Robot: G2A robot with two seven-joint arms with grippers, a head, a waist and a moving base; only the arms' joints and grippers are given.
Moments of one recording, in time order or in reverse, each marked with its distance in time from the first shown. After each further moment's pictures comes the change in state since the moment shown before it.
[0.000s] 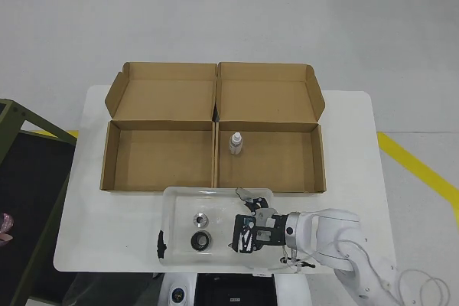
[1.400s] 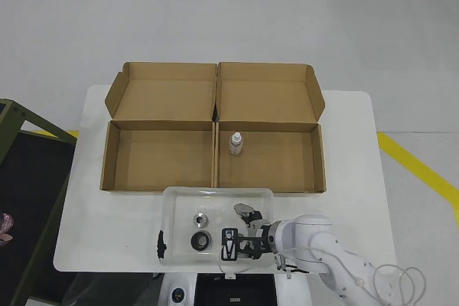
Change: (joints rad) left arm 0.000 0.000 0.000 0.000 0.000 0.000 0.000; right arm 0.088 0.000 -0.190 0.102 -0.038 0.035 0.253
